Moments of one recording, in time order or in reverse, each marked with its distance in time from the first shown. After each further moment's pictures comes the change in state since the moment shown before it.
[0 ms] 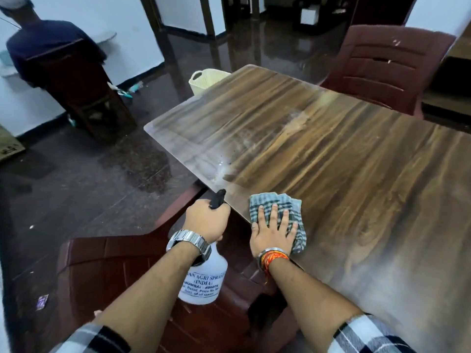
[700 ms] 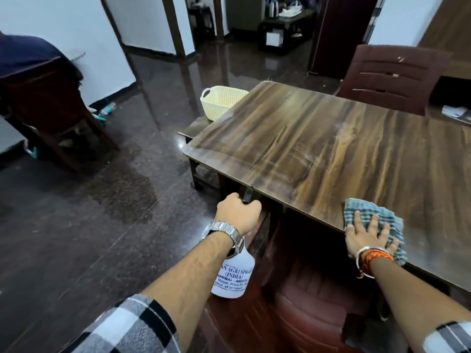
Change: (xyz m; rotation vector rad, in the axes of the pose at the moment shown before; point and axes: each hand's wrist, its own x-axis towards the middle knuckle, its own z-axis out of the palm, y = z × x) left_hand 0.185 -0.110 -0.197 -0.037 -0.265 0.214; right_hand 0.021 -0.107 0.005 0.083 -0.029 0.590
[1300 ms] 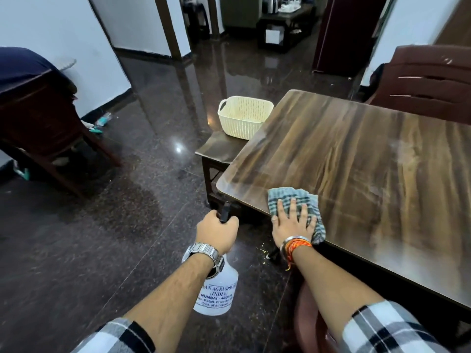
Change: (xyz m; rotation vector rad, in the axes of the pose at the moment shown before) left_hand 0.202 -0.074 -0.151 -0.016 0.066 -0.063; right_hand 0.000 -0.373 0.080 -0.033 0.066 -0.318
